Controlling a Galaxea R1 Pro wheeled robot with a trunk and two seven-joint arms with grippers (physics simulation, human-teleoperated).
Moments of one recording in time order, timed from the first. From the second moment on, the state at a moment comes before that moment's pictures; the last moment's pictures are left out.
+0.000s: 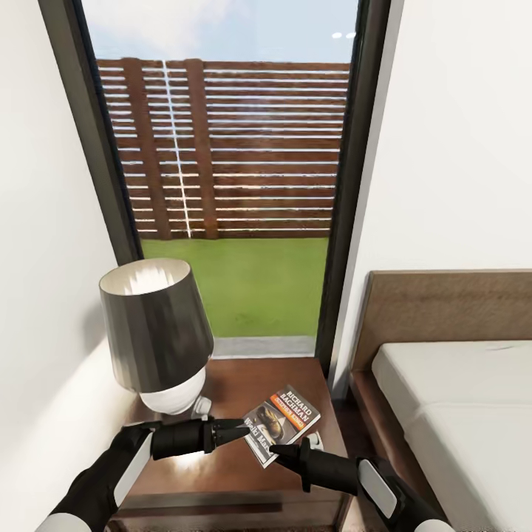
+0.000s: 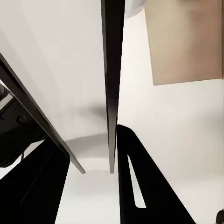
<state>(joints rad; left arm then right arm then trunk) -0.45 0.12 -0.17 -0.89 0.37 0.52 -1.23 -0.49 -0.01 0.18 -0.52 -0.78 0.90 0.90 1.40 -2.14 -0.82</state>
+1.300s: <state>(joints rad) -0.45 0.12 -0.17 -0.86 0.37 0.52 -1.23 -0.49 -0.01 0.18 -0.52 -0.78 0.90 0.90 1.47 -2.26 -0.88</state>
